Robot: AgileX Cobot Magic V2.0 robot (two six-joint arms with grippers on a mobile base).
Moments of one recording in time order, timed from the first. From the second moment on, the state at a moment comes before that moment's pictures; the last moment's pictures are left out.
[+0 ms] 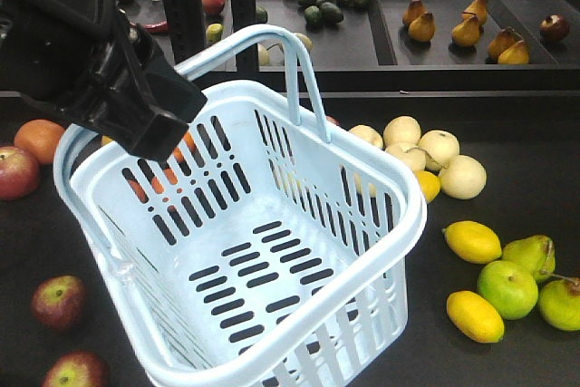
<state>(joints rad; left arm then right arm) -0.69 1.35 -1.74 -0.08 1.29 0.15 -0.02 -0.01 0.03 -0.14 0.14 0.21</state>
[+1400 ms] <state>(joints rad) -0.69 1.35 -1.74 -0.08 1.29 0.15 -0.02 -0.01 0.03 -0.14 0.14 0.21</state>
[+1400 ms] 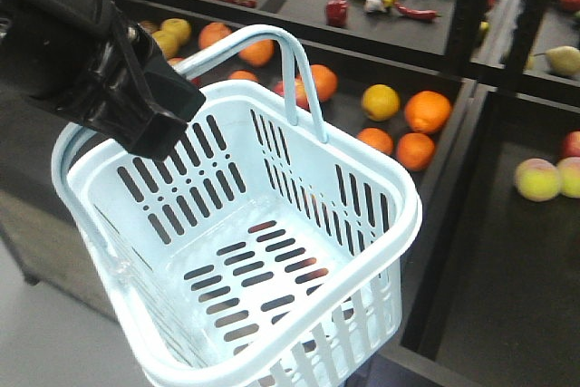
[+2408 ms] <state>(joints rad) -0.69 1.35 -1.74 -0.08 1.29 0.15 -0.02 -0.01 0.03 -0.14 0.14 0.21</state>
